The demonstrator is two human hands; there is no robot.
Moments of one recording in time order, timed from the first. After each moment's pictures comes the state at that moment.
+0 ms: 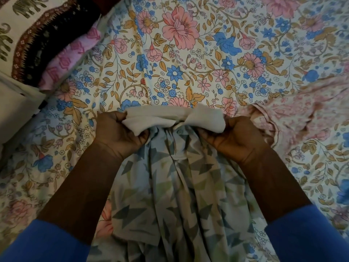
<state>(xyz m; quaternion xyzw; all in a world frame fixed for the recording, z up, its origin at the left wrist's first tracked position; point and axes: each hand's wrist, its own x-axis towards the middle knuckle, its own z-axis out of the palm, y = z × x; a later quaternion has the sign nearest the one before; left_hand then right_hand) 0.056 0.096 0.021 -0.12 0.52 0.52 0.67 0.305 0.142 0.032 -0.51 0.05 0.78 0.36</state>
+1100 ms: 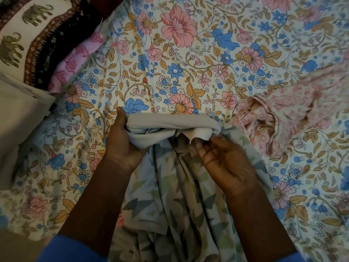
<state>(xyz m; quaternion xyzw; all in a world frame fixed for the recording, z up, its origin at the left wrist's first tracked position) 0.070 0.066 0.019 -0.09 0.53 0.53 0.66 0.285 0.061 0.039 -0.43 0.13 0.76 0.48</state>
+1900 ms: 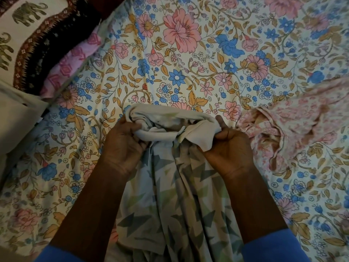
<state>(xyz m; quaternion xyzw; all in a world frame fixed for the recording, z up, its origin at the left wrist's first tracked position) 0.064 0.090 0.001 -0.05 0.58 0.55 0.60 0.290 0.119 -0.001 -0.42 0.07 0.77 0.47</state>
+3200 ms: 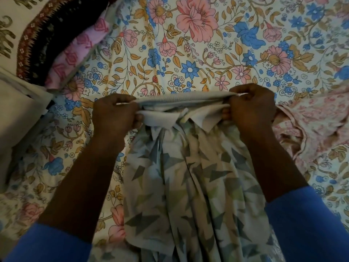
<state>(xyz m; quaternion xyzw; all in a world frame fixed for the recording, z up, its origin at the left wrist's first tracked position) 0.023 0.125 0.008 0.20 0.81 0.38 0.39 0.277 0.187 0.011 -0.75 -0.43 0.40 0.31</state>
